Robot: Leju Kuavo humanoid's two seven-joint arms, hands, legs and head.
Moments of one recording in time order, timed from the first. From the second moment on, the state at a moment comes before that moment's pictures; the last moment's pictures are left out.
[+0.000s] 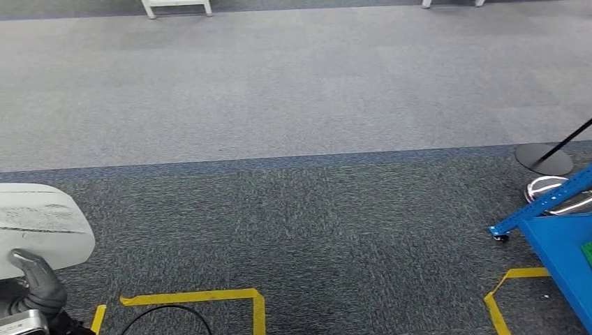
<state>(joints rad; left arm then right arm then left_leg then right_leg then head) 0.40 -0.19 -0.11 -2.03 -0.30 0.70 -0.69 -0.04 0.11 -0.05 -0.19 1.04 -0.11 0.03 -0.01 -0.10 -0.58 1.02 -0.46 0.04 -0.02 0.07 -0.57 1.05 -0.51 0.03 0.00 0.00</state>
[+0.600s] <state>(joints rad) 0.41 -0.18 -0.11 -2.03 -0.15 0.70 -0.67 -0.02 0.11 -0.08 -0.19 1.02 -0.11 0.01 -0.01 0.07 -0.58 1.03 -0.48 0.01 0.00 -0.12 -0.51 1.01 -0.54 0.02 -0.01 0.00</state>
